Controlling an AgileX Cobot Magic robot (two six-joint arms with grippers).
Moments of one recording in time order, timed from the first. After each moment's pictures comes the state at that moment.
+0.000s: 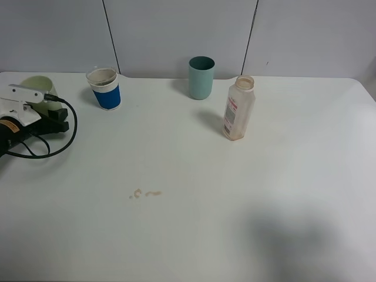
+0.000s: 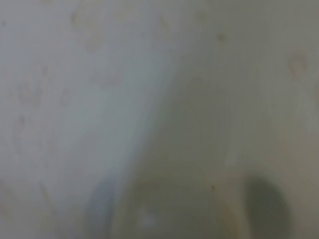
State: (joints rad) left arm 0.25 2.18 -0.64 0.38 -1.17 0.02; right arm 0.04 0.00 -0.50 -0.15 1.06 0.09
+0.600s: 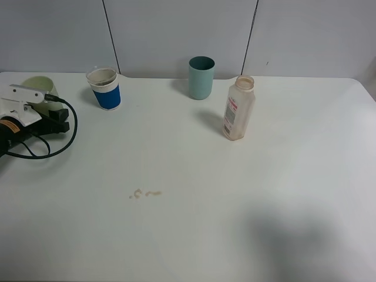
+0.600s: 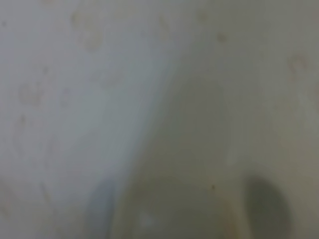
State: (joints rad) left arm 0.25 2.18 -0.64 0.39 -1.17 0.01; right arm 0.04 0.00 -0.50 -0.15 1.06 0.09
